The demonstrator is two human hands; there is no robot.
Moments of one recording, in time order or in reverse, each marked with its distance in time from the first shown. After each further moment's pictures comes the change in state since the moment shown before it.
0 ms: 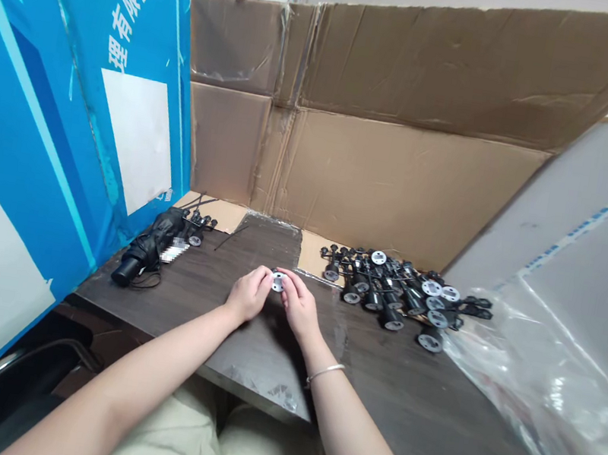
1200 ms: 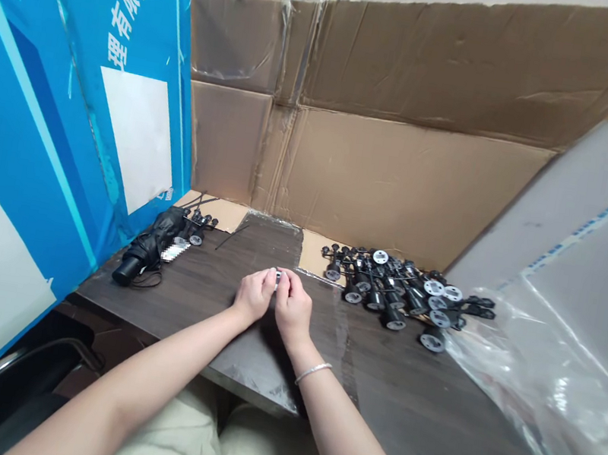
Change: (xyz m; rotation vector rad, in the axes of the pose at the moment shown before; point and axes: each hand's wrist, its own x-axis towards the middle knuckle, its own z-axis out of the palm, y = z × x) left_hand 0.003 0.012 0.008 0.147 0.103 -0.009; right_hand -0.007 -0.013 0.020 -0.407 0.267 -0.205
